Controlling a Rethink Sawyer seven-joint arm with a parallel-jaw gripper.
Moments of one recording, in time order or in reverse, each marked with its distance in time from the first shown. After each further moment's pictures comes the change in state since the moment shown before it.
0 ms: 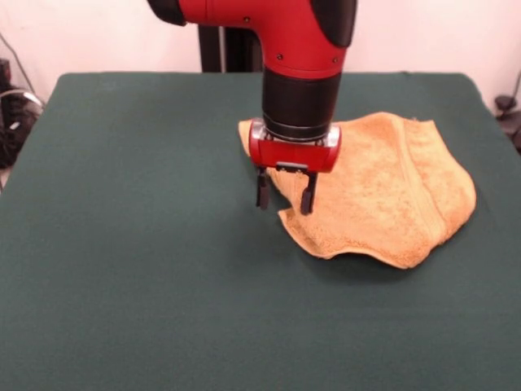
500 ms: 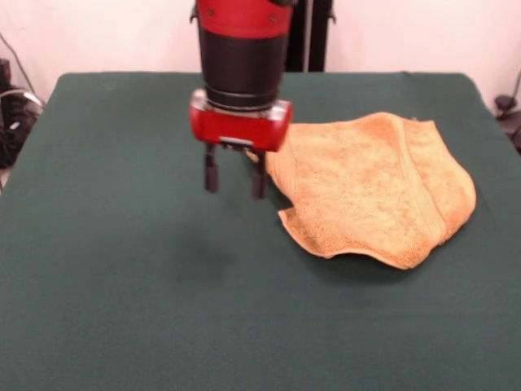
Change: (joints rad) arm -0.122 -0.098 0.041 0.034 -0.012 0.000 0.000
